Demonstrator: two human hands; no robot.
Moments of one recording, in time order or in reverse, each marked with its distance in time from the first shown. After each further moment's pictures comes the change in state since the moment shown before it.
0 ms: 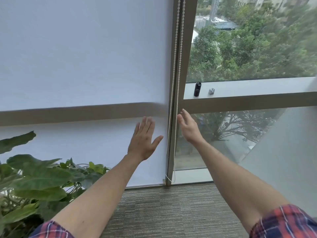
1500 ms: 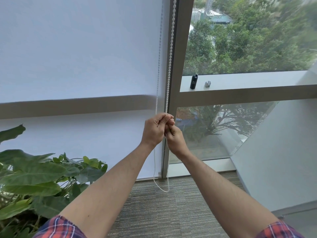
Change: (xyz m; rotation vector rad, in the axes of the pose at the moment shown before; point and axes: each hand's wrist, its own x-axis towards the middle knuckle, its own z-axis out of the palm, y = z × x) left_hand 0.018 0.061 -0.004 -1.070 0.235 -0.078; right_hand -0.055 0.012 0.054 0.318 -0.021 -0.117
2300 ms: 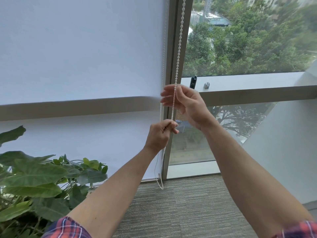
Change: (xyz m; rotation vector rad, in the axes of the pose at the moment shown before) left_hand -0.013 -0.003 0.009 0.115 -0.074 0.077; right_hand 0.041 -0.119 -0.057 0.414 -0.334 -0.159
